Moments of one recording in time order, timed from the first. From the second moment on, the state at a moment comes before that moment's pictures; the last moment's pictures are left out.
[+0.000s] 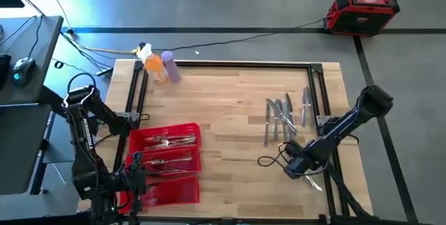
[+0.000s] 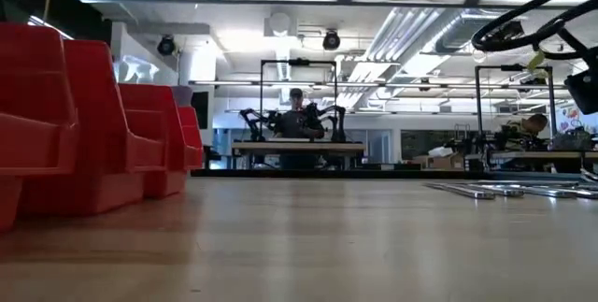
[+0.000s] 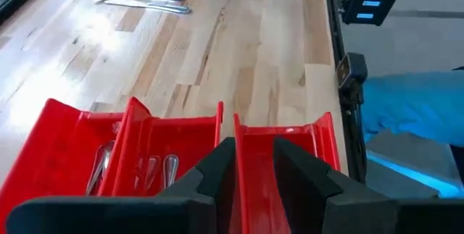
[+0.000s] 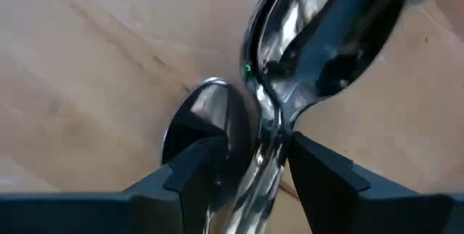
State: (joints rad) left arm -1.22 1.49 1.29 -1.09 -0.93 -1.22; right arm 0.72 1.45 0.64 -0.74 -0.02 1.54
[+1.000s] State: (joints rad) left arm -1.22 1.49 1.29 -1.09 -0.93 -1.22; right arm 0.72 1.46 1.04 -1.11 0.26 1.44
